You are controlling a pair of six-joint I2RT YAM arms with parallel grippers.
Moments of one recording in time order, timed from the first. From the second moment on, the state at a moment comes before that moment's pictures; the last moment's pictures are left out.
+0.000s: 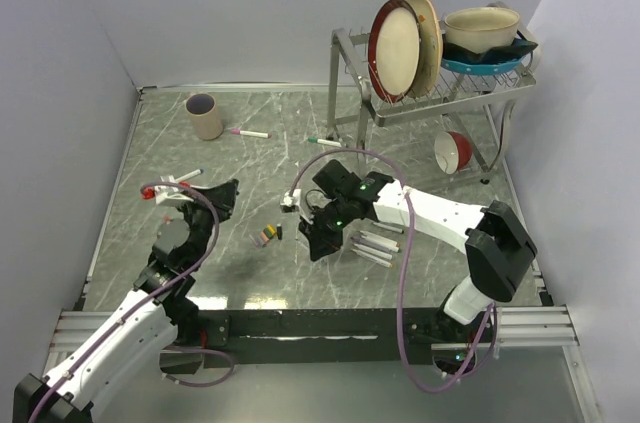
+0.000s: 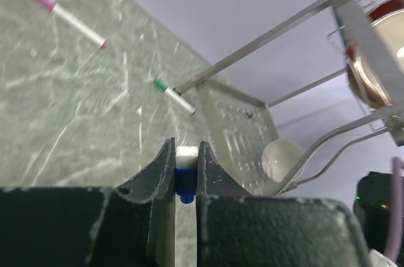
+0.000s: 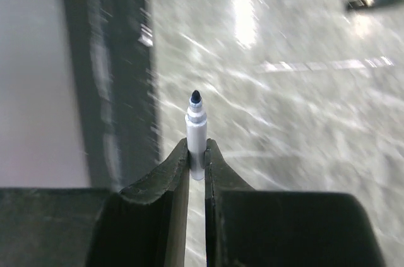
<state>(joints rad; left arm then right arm) -0.50 0.50 0.26 0.31 -0.34 -0.86 0.86 1.59 1.14 -0.66 -0.67 -0.35</state>
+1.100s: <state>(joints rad) -0.50 0.73 0.20 0.08 -0.28 -1.10 0.68 1.53 0.94 -0.75 -0.13 -0.54</state>
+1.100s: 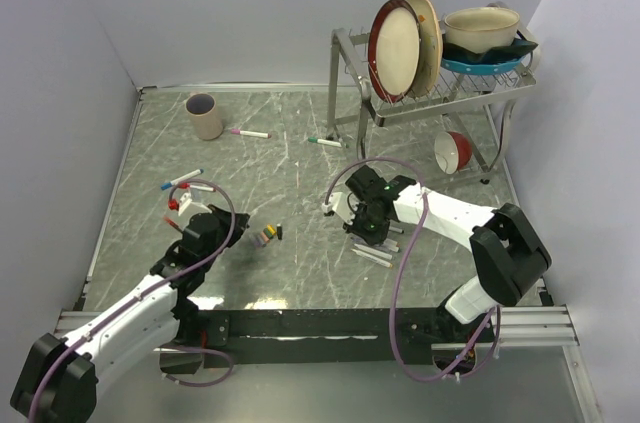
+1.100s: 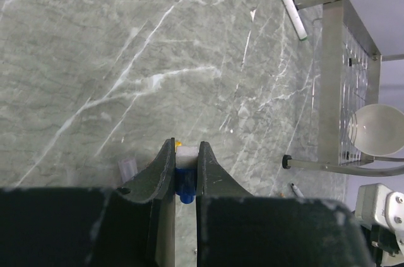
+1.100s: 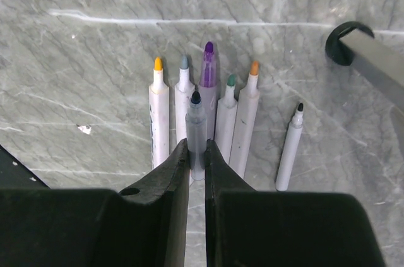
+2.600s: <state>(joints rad) -0.49 1.03 0.23 0.05 -0.28 -1.23 0.67 1.58 0.93 -0.75 -0.09 -0.53</state>
